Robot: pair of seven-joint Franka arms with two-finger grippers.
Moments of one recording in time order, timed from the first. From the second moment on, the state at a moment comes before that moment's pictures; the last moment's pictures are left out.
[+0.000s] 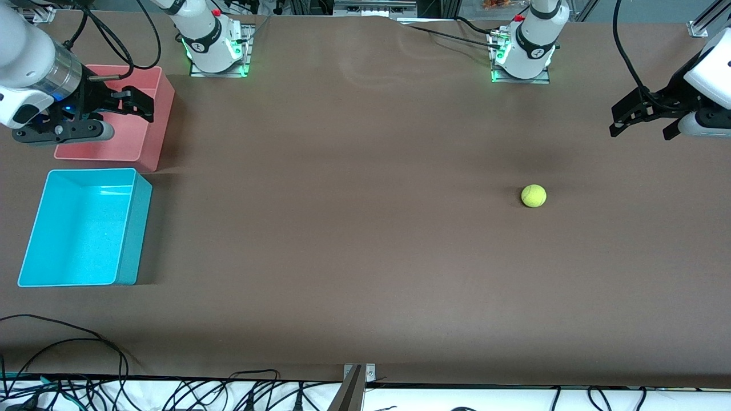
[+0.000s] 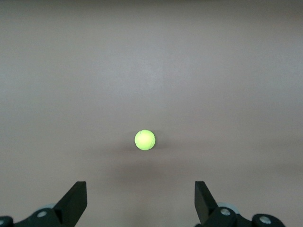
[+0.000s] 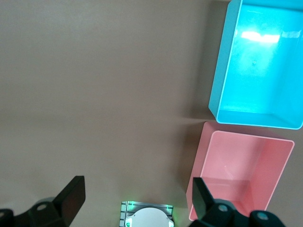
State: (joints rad) left arm -0.05 -0.02 -0.03 -1.54 -0.02 1.54 -0.04; right arm 0.16 0.01 0.00 -1.61 -0.03 1.44 0.04
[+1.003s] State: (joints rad) left arm -0.04 -0.01 -0.02 -1.54 -0.02 1.54 -0.04; right arm 0.16 0.01 0.00 -1.61 -0.03 1.44 0.04
